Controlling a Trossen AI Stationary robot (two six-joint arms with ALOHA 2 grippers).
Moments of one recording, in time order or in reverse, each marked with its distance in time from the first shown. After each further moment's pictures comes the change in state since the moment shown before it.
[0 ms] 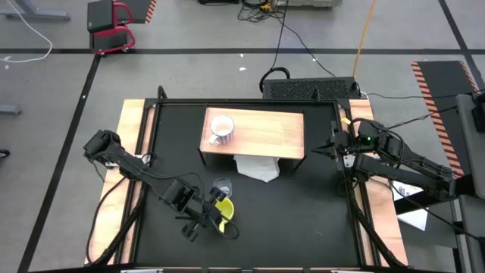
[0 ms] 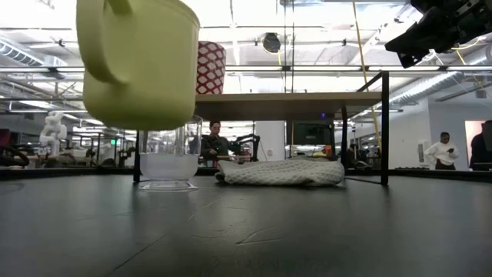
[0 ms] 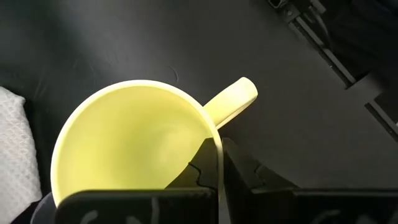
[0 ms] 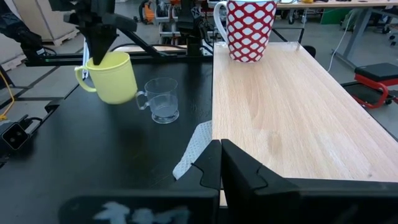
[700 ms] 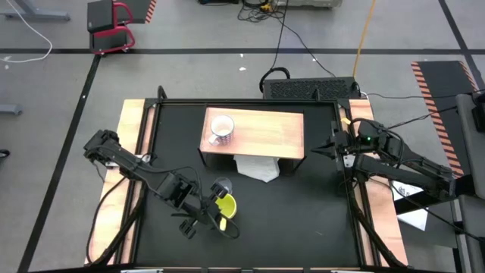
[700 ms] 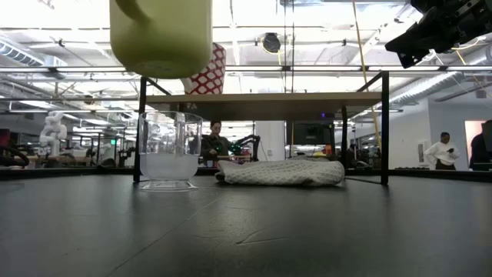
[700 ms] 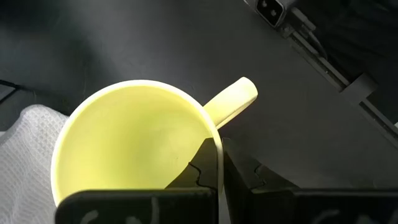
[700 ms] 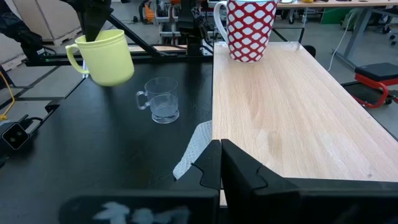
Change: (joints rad) left arm 0.012 0.000 0.178 -0.160 -0.025 0.093; right arm 0.000 0.000 0.000 -0.001 0.000 0.000
